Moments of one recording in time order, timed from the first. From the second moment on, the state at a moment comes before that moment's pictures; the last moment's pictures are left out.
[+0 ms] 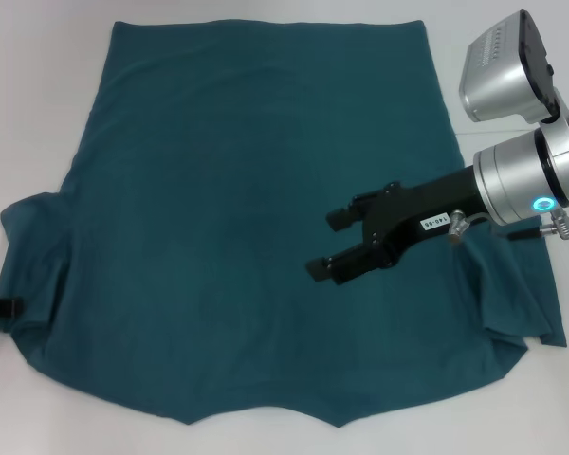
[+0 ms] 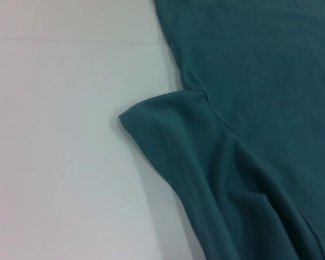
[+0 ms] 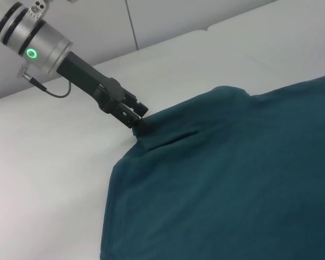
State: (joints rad) left arm -0.57 -2.05 0.50 0.84 2.61 1.16 -2.10; right arm 0.77 2.08 -0.92 -0.94 -2.24 -1.51 1.87
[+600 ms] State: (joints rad) left arm -0.58 -2.06 0.52 0.82 2.62 1.12 -2.08; right arm 0.77 2.08 -0.92 -0.94 -2.24 -1.50 1.87
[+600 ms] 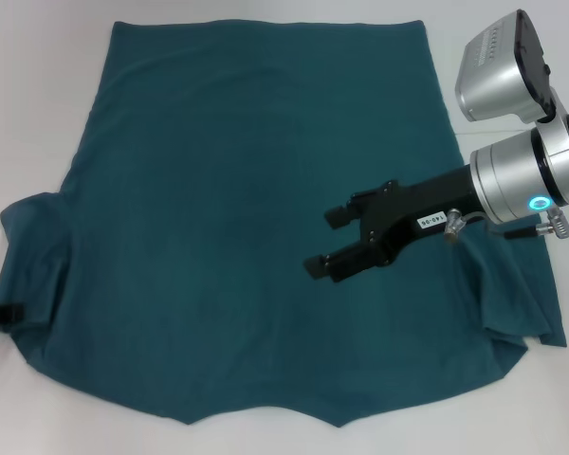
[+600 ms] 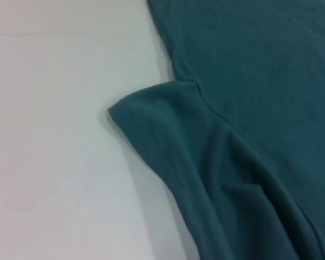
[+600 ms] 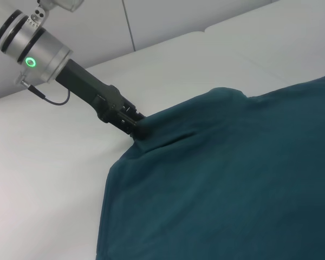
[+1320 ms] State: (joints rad) left arm -0.58 -2.06 0.54 0.81 2.62 1.12 -2.09; right arm 0.77 2.08 -0.92 -0.94 -2.24 -1.49 1.87
